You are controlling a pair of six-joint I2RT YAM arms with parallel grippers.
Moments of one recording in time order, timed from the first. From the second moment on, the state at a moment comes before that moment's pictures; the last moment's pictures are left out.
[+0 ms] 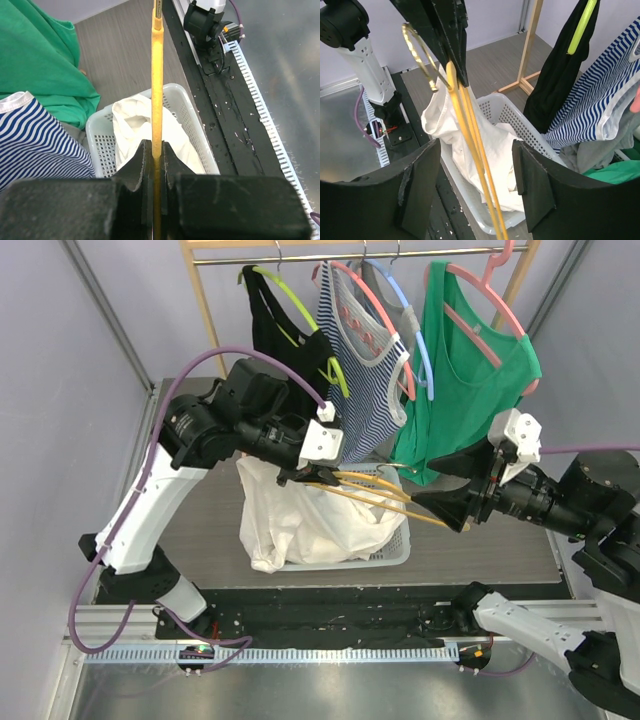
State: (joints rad) left arm -0.84 1.58 2.25 -1.37 0.76 0.77; right arm 0.64 0.84 1.66 -0.92 -0.41 -0.06
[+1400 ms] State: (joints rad) left arm -0.84 1.60 2.28 -1.34 0.83 0.75; right arm 0.64 0.86 1.51 -1.01 -0.50 -0.16
